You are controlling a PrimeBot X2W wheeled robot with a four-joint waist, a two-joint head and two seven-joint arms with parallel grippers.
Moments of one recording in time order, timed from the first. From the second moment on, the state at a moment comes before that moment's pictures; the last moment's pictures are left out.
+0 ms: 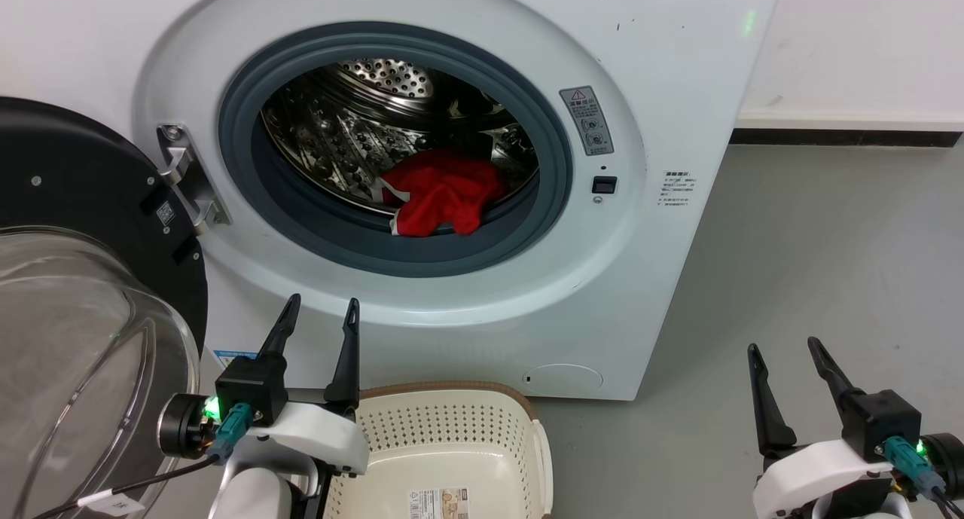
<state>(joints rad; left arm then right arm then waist) -0.17 0.05 -0.03 0.30 -0.07 -0.11 -0.26 -0.02 -0.05 -0.06 0.19 -0.02 0.13 -0.19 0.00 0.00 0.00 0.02</state>
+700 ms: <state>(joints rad) -0.20 0.05 -0.03 0.32 -0.06 -0.10 -0.26 -0.02 -0.05 -0.06 0.20 -0.02 0.13 -0.19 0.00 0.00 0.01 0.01</state>
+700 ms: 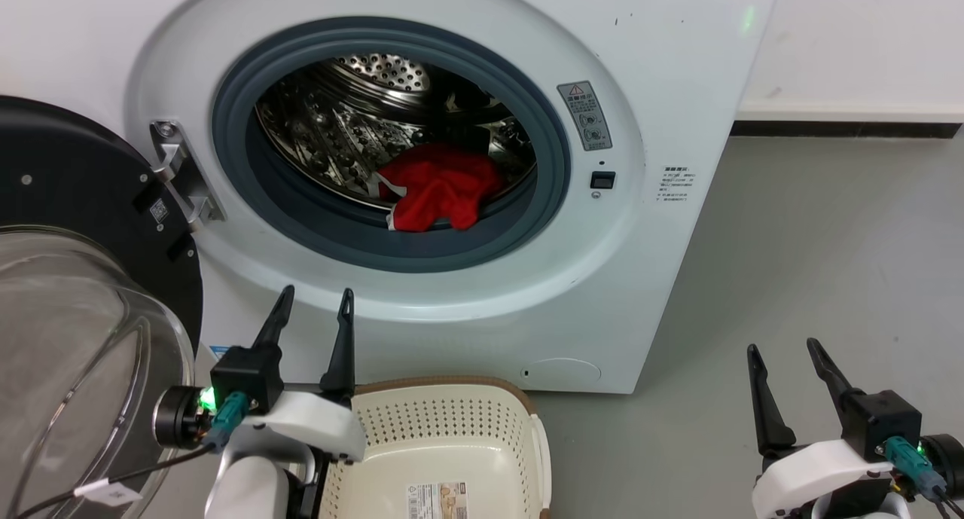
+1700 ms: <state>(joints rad) -0.91 0.18 0.01 0.84 -0.08 -0.08 -0.20 -0.24 -0.05 0.09 0.19 0.08 0.13 -0.24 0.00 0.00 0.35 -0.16</state>
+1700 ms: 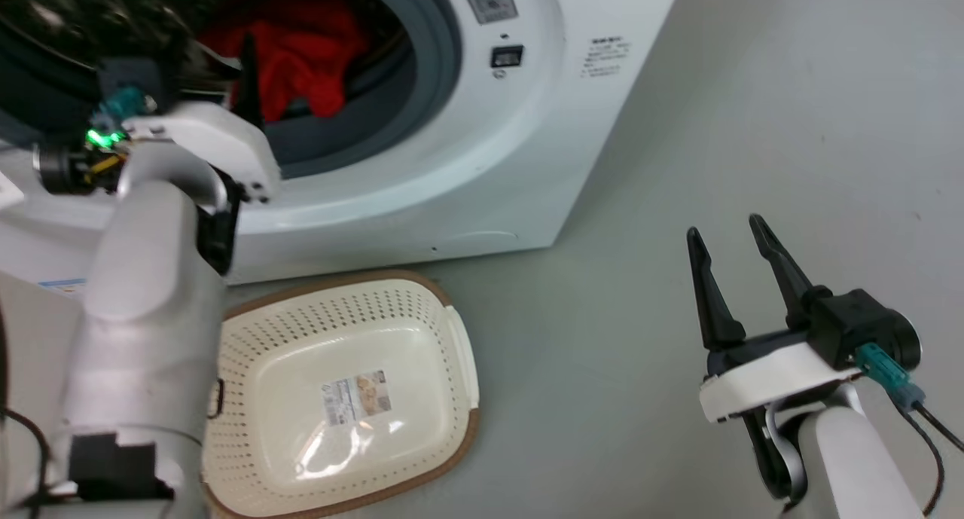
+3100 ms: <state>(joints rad) -1.27 0.39 -0.07 1.17 -0.23 -0.11 0.17 -0.36 -0.05 0.21 0.28 0.21 0.13 -0.26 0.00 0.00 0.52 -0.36</state>
